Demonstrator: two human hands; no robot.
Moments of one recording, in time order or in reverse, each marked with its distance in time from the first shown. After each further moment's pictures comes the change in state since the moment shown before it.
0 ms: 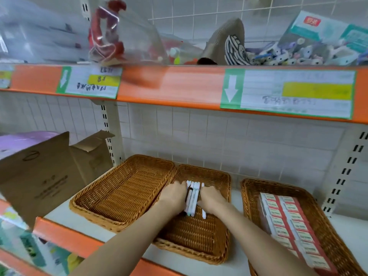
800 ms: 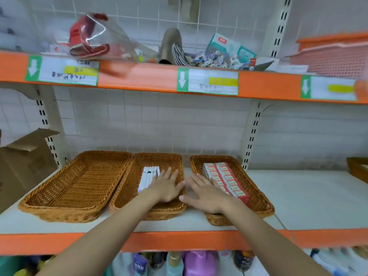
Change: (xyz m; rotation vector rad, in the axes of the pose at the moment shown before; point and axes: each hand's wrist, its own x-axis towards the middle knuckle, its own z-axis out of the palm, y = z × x) left_hand -0.056 0.054 -0.009 -0.165 -0.202 0.362; right_hand -0.174 0.043 -0.015 -0.087 0.005 0.043
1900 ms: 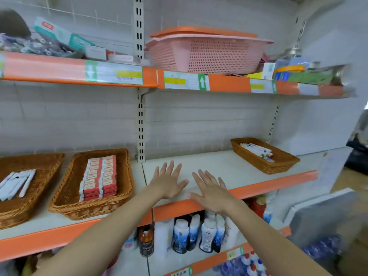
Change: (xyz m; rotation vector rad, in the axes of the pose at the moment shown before) left_hand 0.015 0.363 0.069 0.133 0.016 0.324; right_hand -0.238 0.287 0.008 0.019 0.118 0.369
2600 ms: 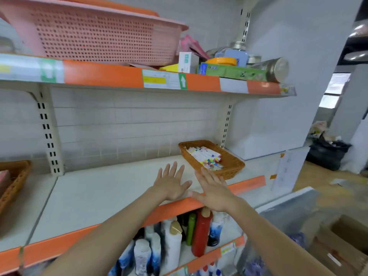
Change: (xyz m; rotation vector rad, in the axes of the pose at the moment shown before) left_hand 0.144 0.235 0.010 -0.035 -0.024 0.105; right_hand -0.007 0.265 -0.034 -0.006 0.029 0.100
